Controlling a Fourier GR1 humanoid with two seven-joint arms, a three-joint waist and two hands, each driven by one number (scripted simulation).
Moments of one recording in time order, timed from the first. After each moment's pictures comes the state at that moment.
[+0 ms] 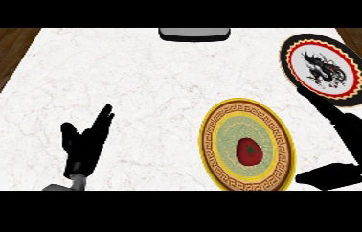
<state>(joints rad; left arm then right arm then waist) -0.01 0.29 -0.29 -1.42 0.32 0.23 0.14 -0.02 -0.76 0.23 -1.92 0.14 0.05 0.35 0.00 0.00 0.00</state>
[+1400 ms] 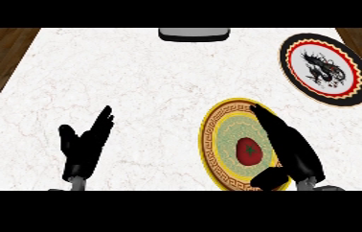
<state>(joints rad) 0.03 0.21 -0.19 -1.46 0.22 0.15 0.19 -0.05 -0.38 0.39 -1.80 0.61 0.17 0.56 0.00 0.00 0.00</state>
